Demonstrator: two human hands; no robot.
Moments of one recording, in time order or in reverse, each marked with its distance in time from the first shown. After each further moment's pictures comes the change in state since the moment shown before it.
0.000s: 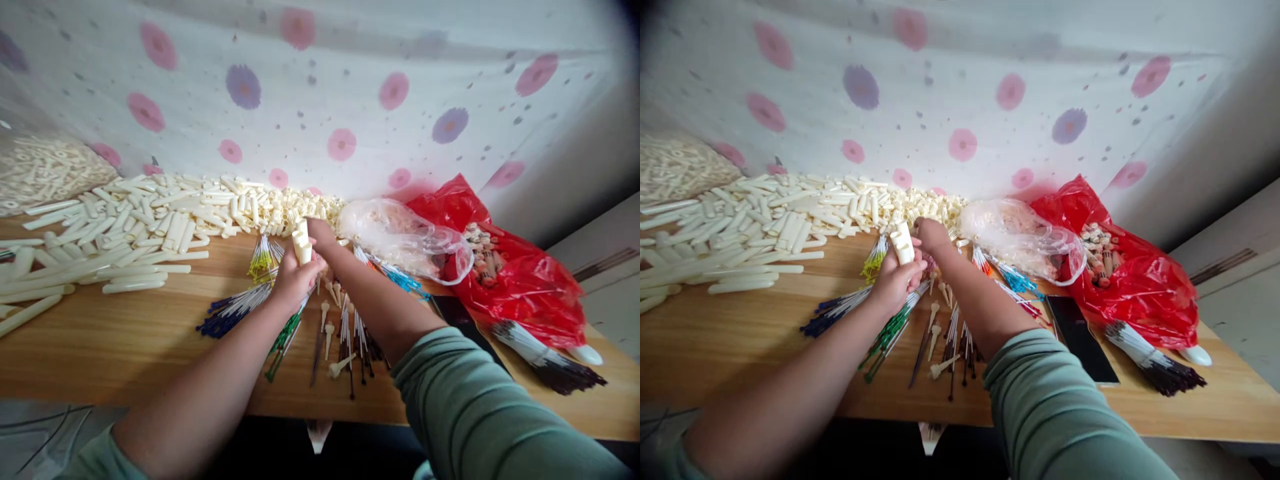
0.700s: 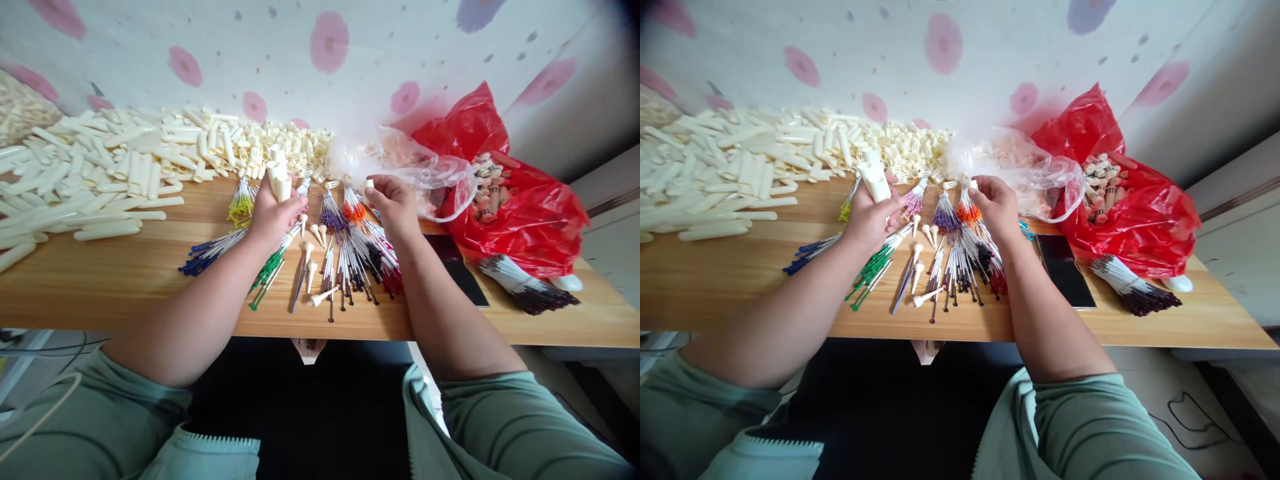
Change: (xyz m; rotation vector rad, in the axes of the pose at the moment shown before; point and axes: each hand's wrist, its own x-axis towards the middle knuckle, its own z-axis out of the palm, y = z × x) left_hand 0.005 -0.015 0.007 0.108 0.037 0.046; right_hand -0.143 0.108 -0.021 0.971 0.502 0.125
